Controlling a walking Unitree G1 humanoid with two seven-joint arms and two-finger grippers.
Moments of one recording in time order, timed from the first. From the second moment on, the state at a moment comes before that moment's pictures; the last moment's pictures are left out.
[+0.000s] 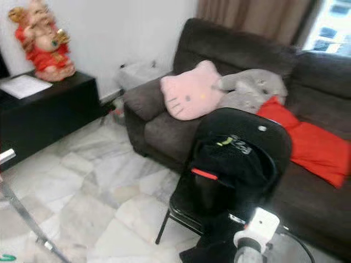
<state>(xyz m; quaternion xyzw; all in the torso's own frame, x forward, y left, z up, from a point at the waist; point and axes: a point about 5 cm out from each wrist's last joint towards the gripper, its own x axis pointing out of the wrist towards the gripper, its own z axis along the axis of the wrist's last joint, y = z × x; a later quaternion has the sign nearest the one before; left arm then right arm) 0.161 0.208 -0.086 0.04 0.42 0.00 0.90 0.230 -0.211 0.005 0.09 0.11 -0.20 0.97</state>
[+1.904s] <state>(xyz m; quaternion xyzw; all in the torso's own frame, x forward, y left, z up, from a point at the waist) 0.137 0.203 -0.097 0.02 0.46 0.02 0.89 0.270 -0.198 0.003 0.09 0.13 -0.11 0.98</state>
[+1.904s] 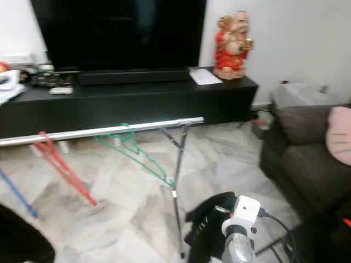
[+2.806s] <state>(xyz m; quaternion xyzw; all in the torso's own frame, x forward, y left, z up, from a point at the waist) 0.144 0.205 -0.094 0.02 0.45 0.02 0.89 0.252 -0.195 -0.031 0.13 0.24 -0.12 0.95</state>
